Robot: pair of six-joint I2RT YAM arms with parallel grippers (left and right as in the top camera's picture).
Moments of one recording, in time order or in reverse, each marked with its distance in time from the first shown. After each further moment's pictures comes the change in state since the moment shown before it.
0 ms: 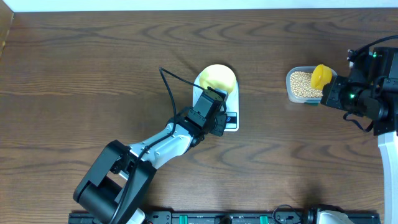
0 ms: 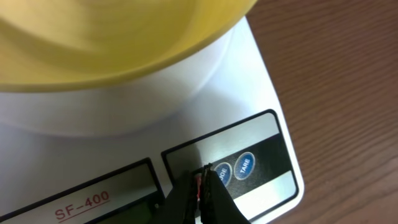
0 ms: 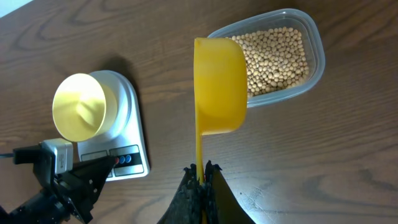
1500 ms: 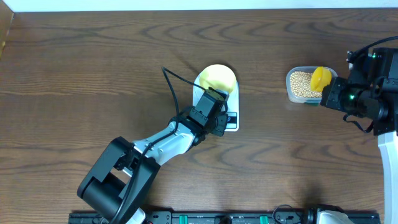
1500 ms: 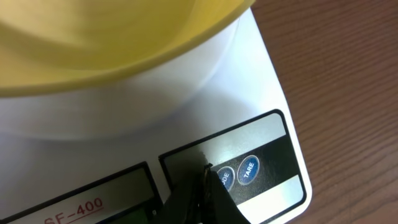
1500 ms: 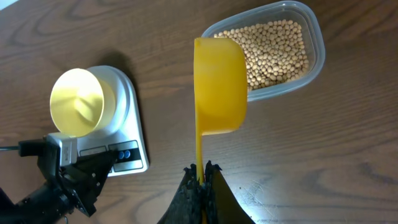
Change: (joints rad) left arm -0.003 0.035 0.016 -0.012 -0.003 0.000; right arm 0.000 0.000 0.000 -0.021 0.000 0.000
